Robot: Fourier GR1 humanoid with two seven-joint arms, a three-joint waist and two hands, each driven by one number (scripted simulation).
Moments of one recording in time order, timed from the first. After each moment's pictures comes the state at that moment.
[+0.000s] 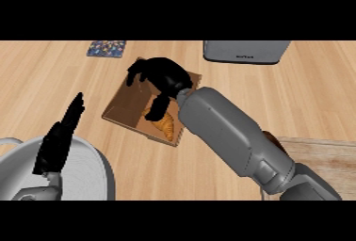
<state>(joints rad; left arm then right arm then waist) -0.05 0.19 0.02 -1.56 -0.20 0.03 0.10 -1.12 0.00 0.58 -0.74 0.27 -0.03 0.05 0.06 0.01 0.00</state>
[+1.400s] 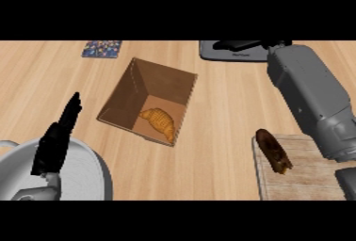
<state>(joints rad) -0.05 0.18 0.04 -1.56 -0.21 0.04 0.08 -1.18 -0.29 0.06 -0.39 -0.30 0.00 -0.29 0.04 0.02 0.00</state>
